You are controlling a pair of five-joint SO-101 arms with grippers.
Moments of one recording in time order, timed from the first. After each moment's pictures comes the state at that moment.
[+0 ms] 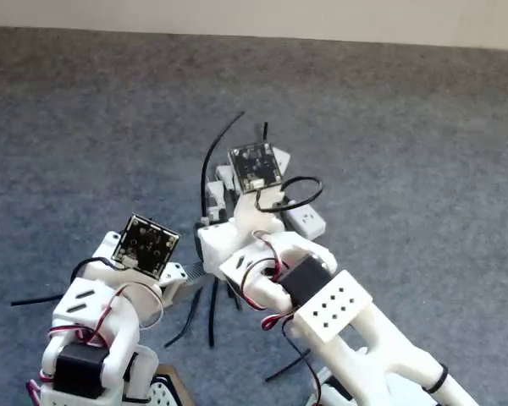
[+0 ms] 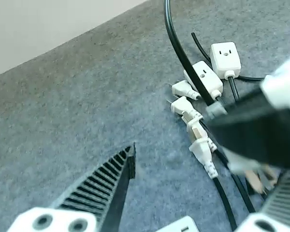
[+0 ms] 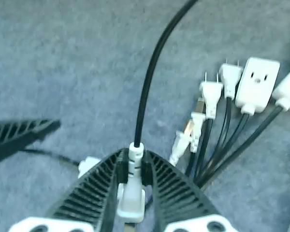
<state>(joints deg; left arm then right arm) 5.2 -103.6 74.2 64.3 -13.0 -47.7 -41.8 46.8 43.9 -20.5</state>
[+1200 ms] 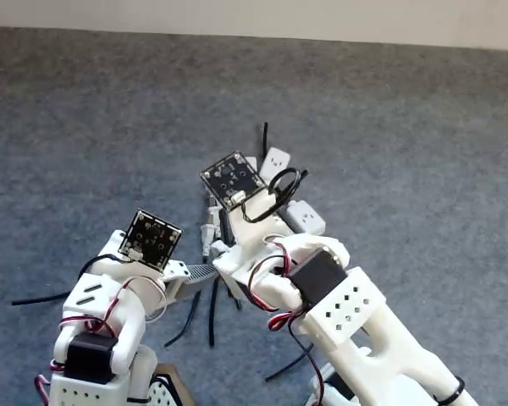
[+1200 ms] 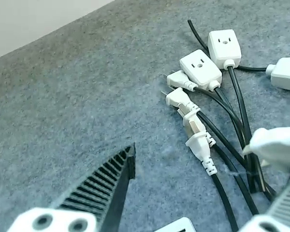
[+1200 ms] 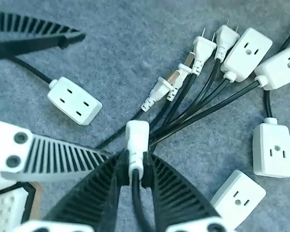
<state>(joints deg) 0.8 -103.5 81.1 58.9 -12.9 -47.7 -41.9 36.6 70.2 0.2</state>
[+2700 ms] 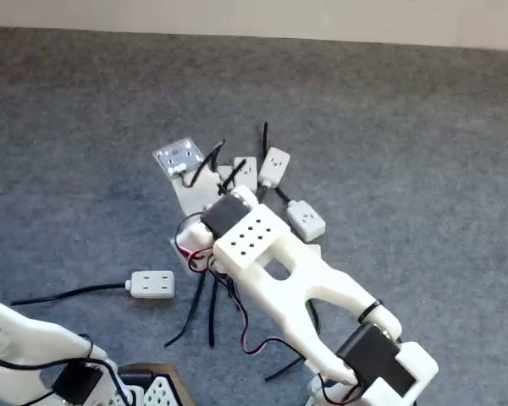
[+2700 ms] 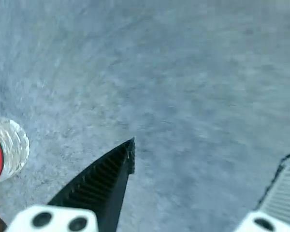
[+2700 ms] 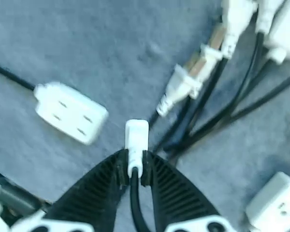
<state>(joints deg) -66.7 24.0 -23.5 71.3 -17.8 -51.8 -5.4 13.4 72.1 -11.1</state>
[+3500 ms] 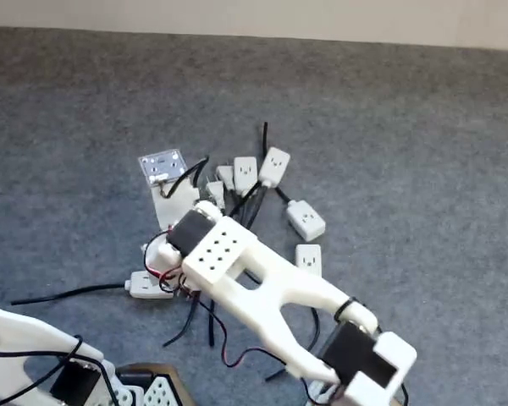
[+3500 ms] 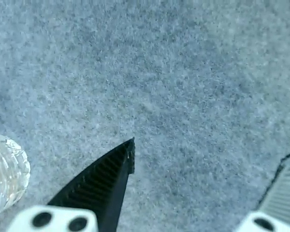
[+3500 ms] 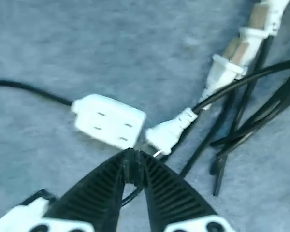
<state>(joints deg) -70.5 46.7 -46.8 71.3 -17.9 -58.6 0.4 9.5 70.6 -29.2</state>
